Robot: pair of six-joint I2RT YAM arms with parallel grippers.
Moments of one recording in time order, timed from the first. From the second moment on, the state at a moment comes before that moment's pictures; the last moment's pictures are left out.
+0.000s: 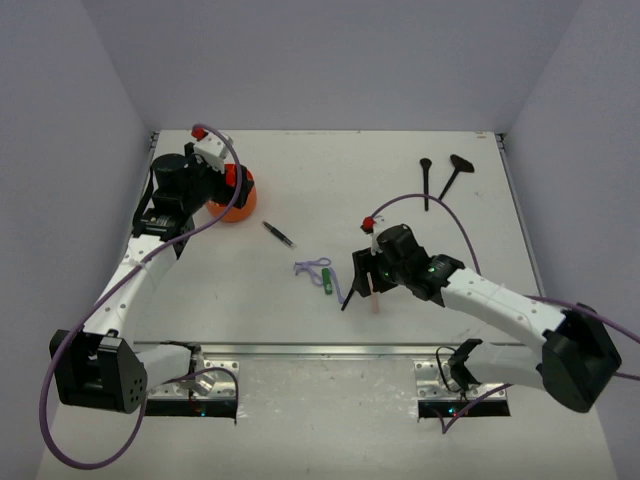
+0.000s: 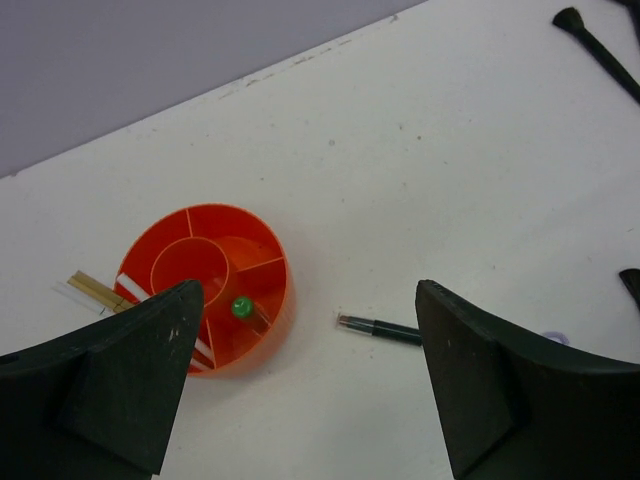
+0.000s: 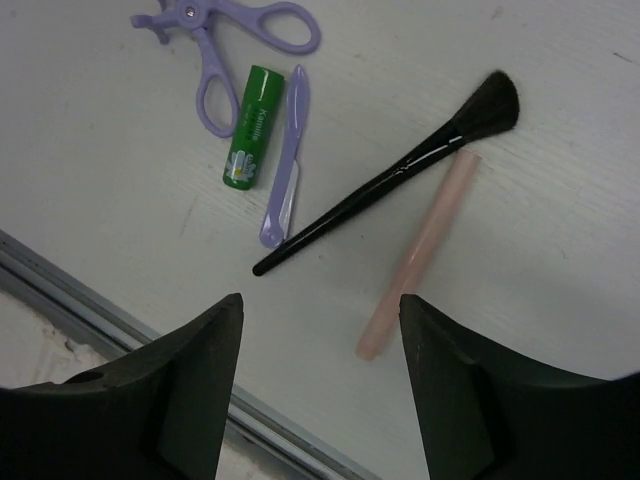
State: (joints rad) left arm -0.07 1.17 0.97 -0.08 0.33 0.15; right arm 0.69 1.15 0.63 -0.29 -0.01 0.32
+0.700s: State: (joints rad) left arm -0.07 1.01 0.75 -0.10 0.16 0.22; right arm 0.80 1.73 0.94 -0.19 -0.01 0.34
